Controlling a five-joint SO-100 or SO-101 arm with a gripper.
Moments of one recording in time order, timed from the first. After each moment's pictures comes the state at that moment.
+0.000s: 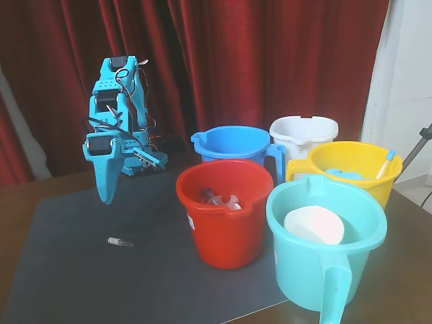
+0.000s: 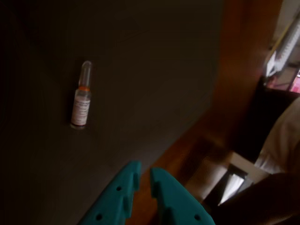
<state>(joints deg) 12.9 117.9 143.8 22.0 -1.6</state>
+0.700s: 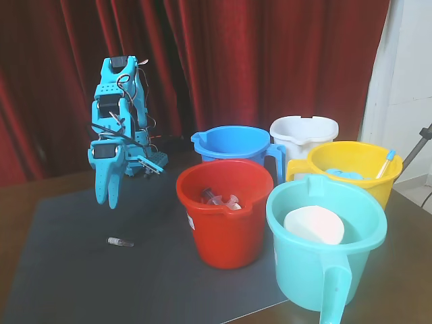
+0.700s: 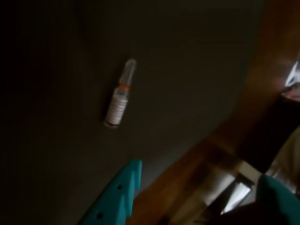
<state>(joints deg) 12.9 118.0 147.8 22.5 -4.4</state>
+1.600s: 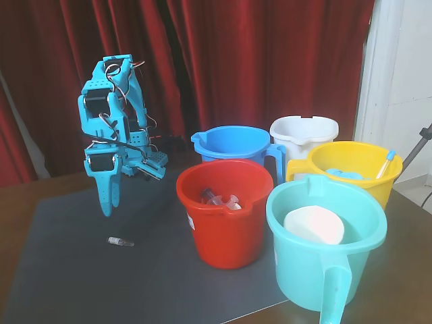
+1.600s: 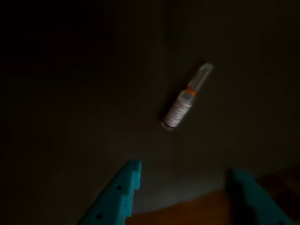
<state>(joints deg) 12.9 97.1 117.0 58.0 -6.4</state>
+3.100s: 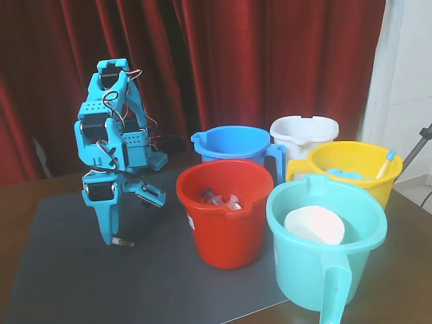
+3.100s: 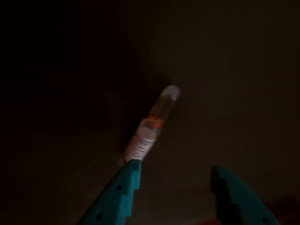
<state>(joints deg) 13.1 76.9 103.2 53.3 -6.4</state>
